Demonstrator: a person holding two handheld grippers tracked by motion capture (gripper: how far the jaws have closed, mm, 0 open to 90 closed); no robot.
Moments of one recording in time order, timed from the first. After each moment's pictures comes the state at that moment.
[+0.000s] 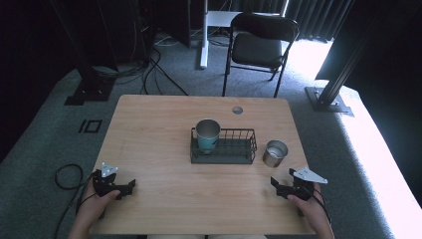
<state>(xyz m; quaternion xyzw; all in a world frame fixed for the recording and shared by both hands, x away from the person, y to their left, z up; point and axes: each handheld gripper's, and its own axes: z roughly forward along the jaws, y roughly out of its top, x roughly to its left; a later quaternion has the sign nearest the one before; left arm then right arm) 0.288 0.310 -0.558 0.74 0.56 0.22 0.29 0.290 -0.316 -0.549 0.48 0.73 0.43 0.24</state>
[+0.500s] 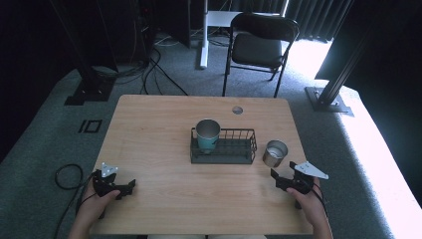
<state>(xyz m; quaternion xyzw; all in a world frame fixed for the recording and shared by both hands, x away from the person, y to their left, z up) 0.288 0.310 -0.558 0.74 0.56 0.22 0.29 0.305 -0.314 -0.540 0.49 0.70 0.45 0.26</state>
